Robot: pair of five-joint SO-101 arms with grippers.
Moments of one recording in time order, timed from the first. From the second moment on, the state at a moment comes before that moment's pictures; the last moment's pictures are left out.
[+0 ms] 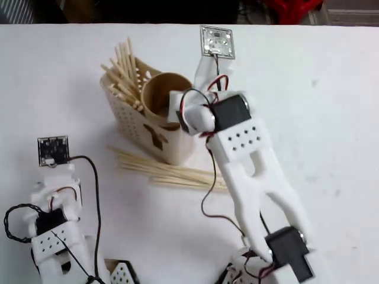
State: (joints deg) left arm -34.8 -65.9 89.8 37.4 -19.5; right arm -28.5 -8.3 -3.4 76.9 -23.9
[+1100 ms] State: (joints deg) left arm -34.8 -65.9 89.8 37.4 -19.5; right arm -18.1 24.2 -47.6 89.7 -5.1
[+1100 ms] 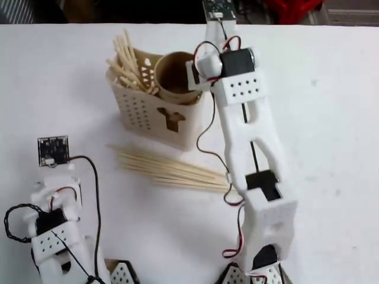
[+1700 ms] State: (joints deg) left arm -34.8 -65.9 89.8 37.4 -19.5; right arm -16.0 36.0 -68.7 98.1 5.7
